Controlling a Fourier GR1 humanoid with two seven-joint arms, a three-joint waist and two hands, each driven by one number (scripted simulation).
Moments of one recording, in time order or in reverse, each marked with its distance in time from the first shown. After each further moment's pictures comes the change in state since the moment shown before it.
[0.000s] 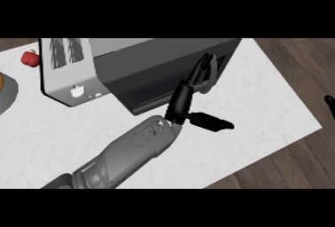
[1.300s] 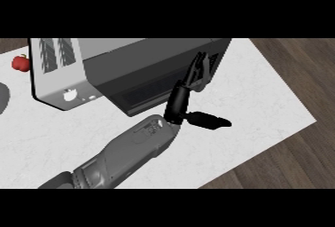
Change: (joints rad) left arm -0.017 0.006 -0.049 0.051 0.131 0.037 -0.153; right arm -0.081 -0.081 -0.021 0.022 -0.116 0.015 0.090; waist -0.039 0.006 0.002
